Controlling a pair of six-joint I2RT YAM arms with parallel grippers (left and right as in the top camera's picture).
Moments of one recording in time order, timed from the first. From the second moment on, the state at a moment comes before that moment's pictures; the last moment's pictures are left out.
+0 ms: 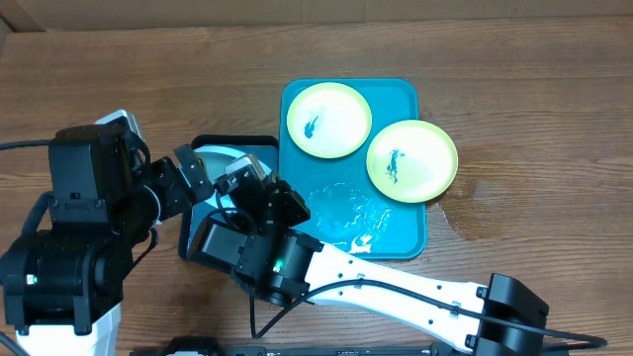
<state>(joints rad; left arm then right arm) -0.03 1.09 1.57 -1.34 -0.02 -0.45 1.24 1.86 1.60 -0.77 0.99 0.46</state>
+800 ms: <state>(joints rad) -0.03 1.02 1.57 -1.36 -0.25 -0.61 1.24 1.86 1.60 -0.80 1.02 0.46</state>
